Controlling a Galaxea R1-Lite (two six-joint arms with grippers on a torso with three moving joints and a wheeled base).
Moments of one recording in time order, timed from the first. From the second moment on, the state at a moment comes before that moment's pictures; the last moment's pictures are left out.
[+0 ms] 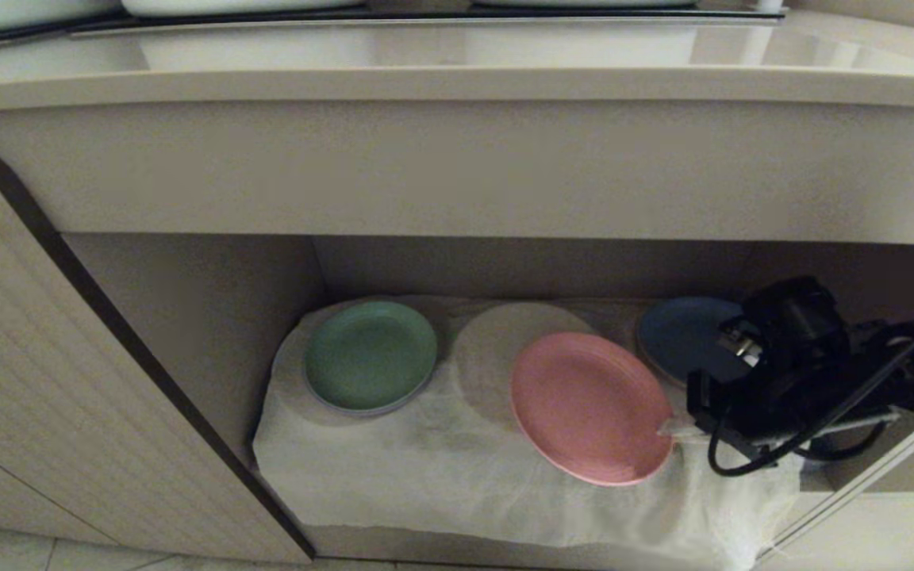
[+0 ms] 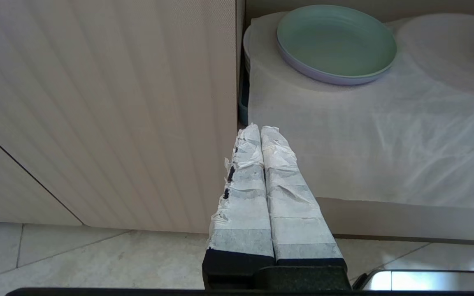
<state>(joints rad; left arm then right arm) 0.00 0.00 0.00 0.02 -0.01 -0.01 0.21 1.81 -0.91 0.09 0.39 0.64</state>
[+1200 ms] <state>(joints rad) 0.00 0.00 0.00 0.02 -0.01 -0.01 0.27 1.97 -1.12 0.11 0.39 0.72</state>
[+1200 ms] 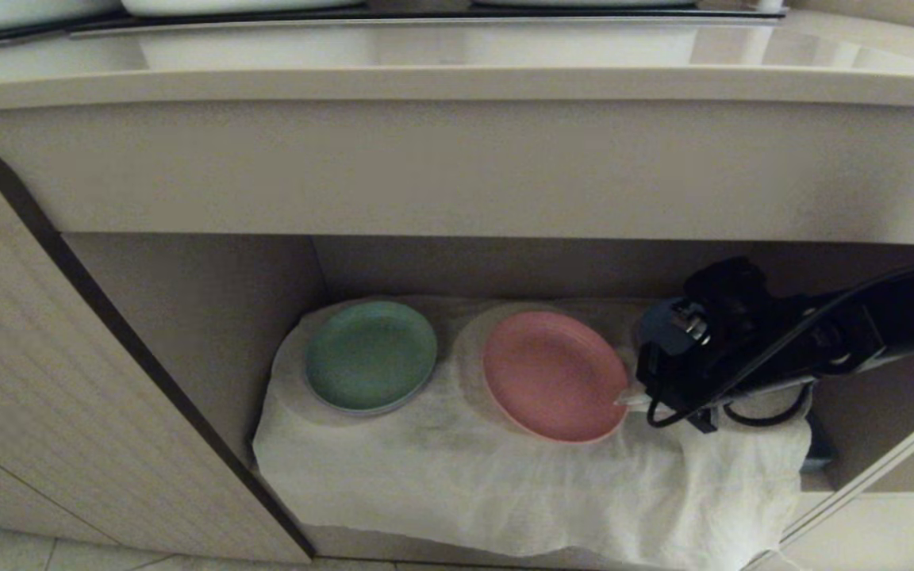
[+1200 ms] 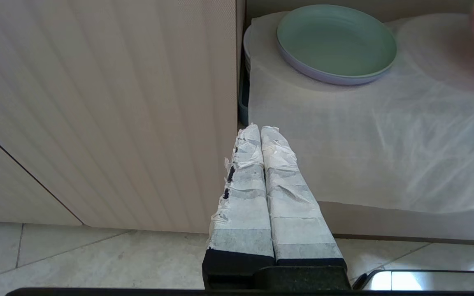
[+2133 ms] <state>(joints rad) 0.00 0.00 0.00 0.02 -0.01 -0.01 0.27 2.06 -1.30 0.23 0.37 0.72</state>
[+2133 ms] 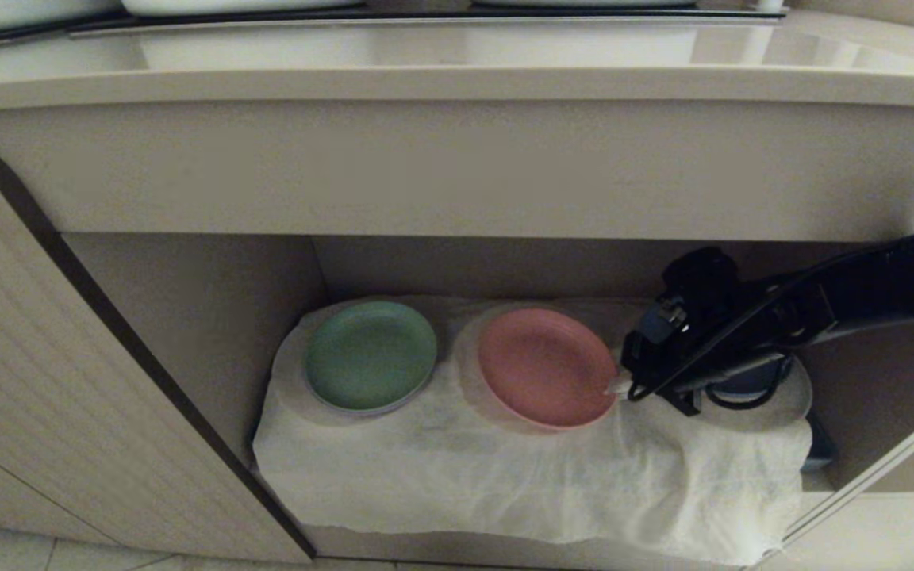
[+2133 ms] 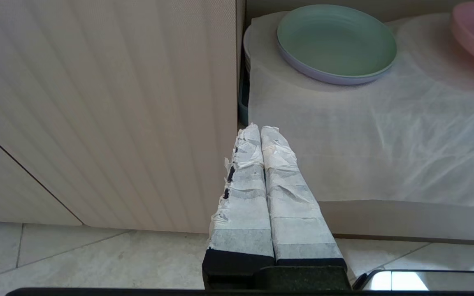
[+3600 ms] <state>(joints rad) 0.00 0.00 0.00 0.02 -0.01 -0.01 0.27 2.13 -1.41 0.32 0.35 0.71</state>
